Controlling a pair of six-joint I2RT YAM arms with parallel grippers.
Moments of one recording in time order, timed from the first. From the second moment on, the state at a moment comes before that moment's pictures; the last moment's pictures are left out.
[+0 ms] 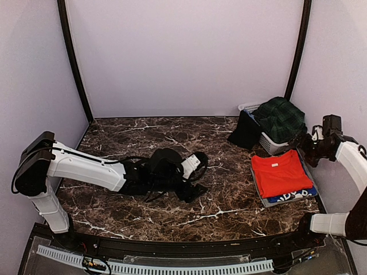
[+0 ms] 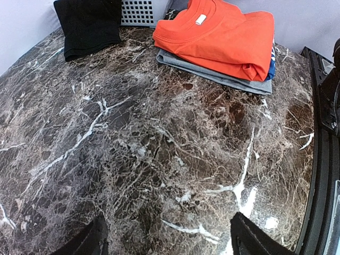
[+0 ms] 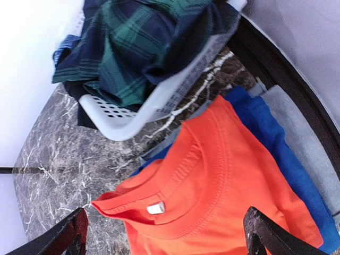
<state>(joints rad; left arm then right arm) -1.12 1.72 1.02 0.13 -0.05 -0.06 -0.26 1.06 0.82 -0.63 -0.29 0.49</state>
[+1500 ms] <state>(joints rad) -1.16 1.84 1.14 0.16 -0.02 -0.12 -0.29 0.85 0.61 -0.64 -0.50 0.58</state>
